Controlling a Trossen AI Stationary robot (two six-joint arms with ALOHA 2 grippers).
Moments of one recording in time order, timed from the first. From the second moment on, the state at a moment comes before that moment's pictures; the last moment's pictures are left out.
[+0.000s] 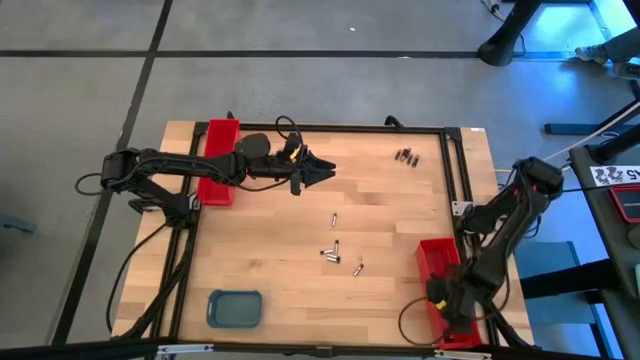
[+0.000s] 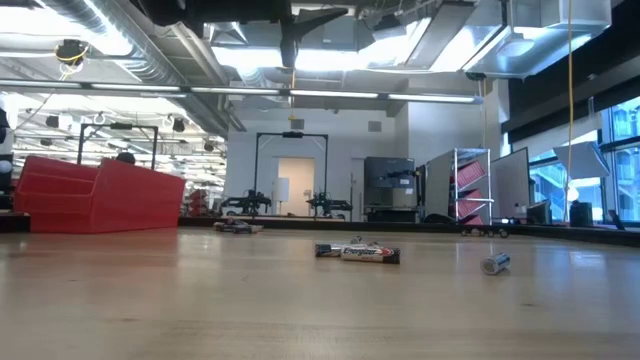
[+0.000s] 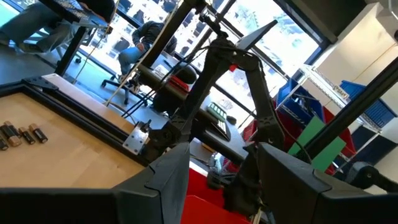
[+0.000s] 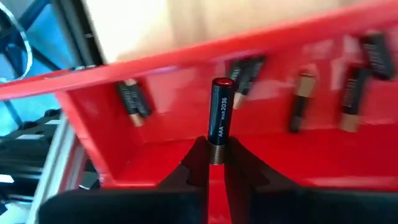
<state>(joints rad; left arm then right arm) 0.18 1.42 0.93 0.56 0.20 -0.65 1.03 1.42 0.86 -0.76 -0.27 1.19</state>
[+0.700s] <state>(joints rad) 0.18 1.42 0.93 0.56 0.20 -0.66 1.03 1.54 0.86 -0.67 -0.28 1.17</state>
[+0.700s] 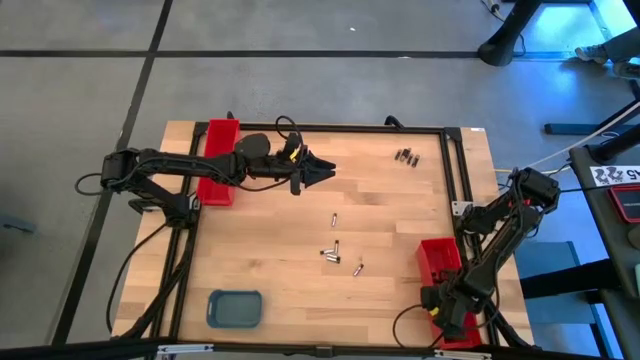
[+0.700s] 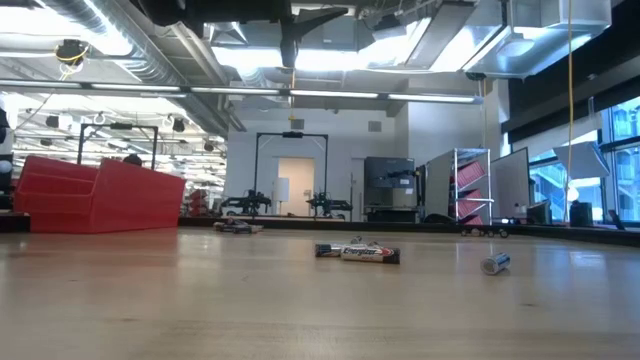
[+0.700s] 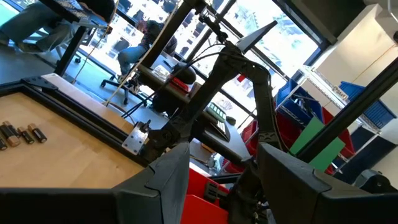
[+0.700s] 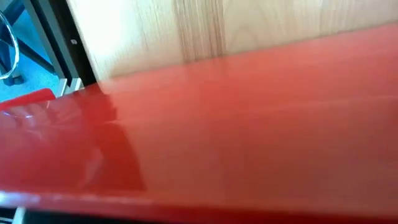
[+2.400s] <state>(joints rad) -0.04 1.42 0.93 0.43 0.14 -0.58 -0.53 1.06 0.79 -0.90 0.16 0.75</state>
